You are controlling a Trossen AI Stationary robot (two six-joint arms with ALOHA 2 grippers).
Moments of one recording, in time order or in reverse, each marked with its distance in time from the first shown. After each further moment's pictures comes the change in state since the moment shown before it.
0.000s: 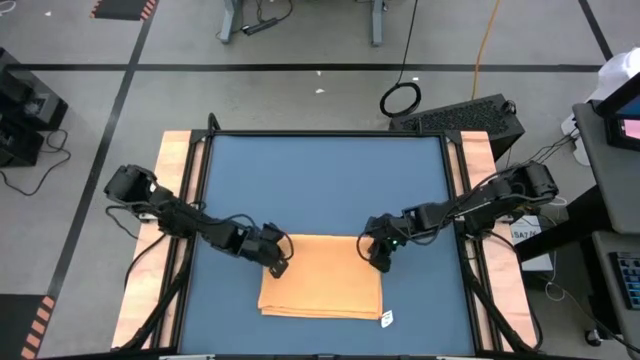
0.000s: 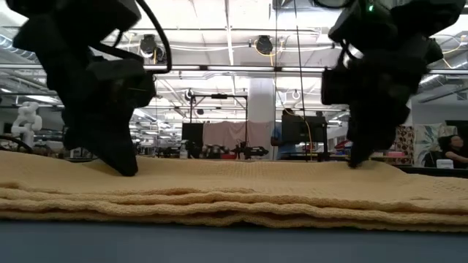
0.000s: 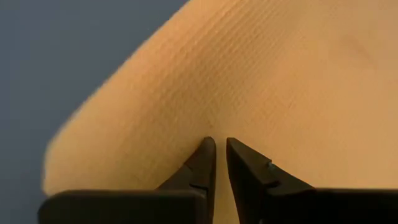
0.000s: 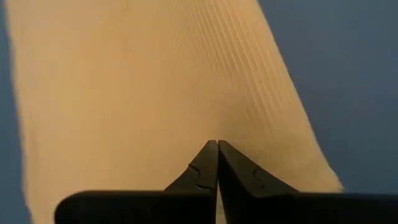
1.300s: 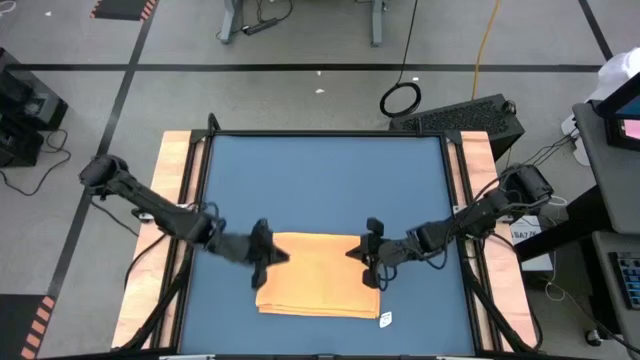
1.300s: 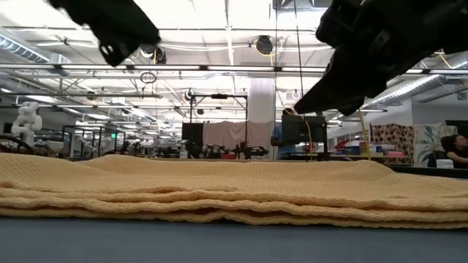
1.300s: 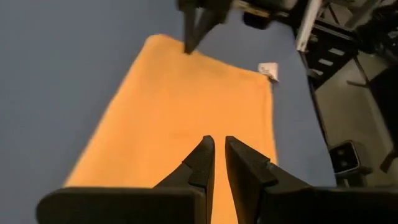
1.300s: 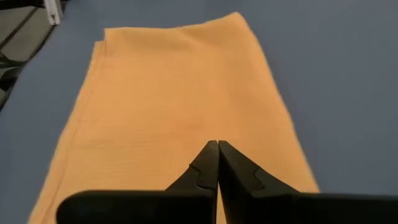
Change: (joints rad) left arm -0.131 -0.305 0.069 0.091 -0.112 0.516; right arm 0.210 0.066 0.002 0.438 0.446 -0.282
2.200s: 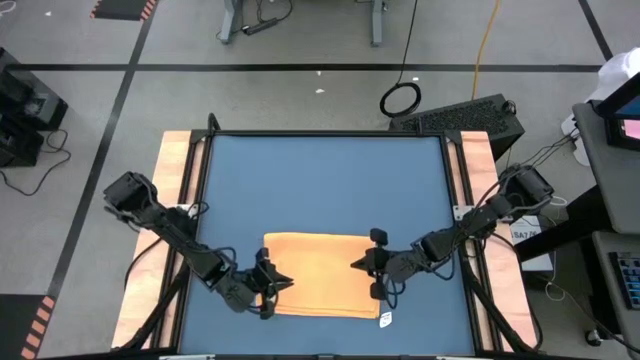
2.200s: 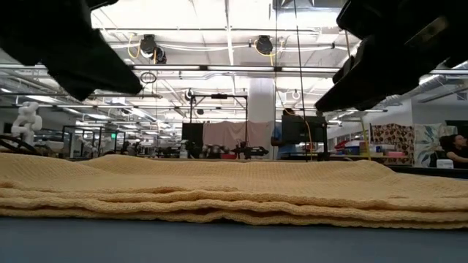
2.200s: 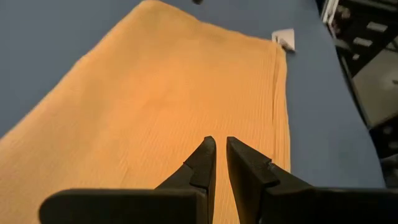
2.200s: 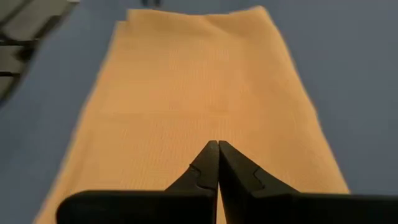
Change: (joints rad) left arm -0.222 0.356 0.000 0.239 -0.298 -0.136; right arm 0.117 0.014 0.002 -0.024 0.080 -0.014
